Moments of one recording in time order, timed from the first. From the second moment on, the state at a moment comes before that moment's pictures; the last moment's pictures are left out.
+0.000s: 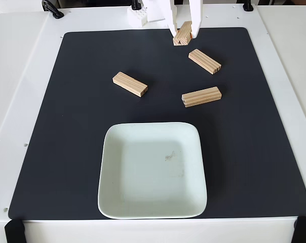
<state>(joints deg) -23.3 123.0 113.8 68.6 -45.8</state>
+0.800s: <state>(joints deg) -11.0 63.0 49.7 61.8 -4.9</state>
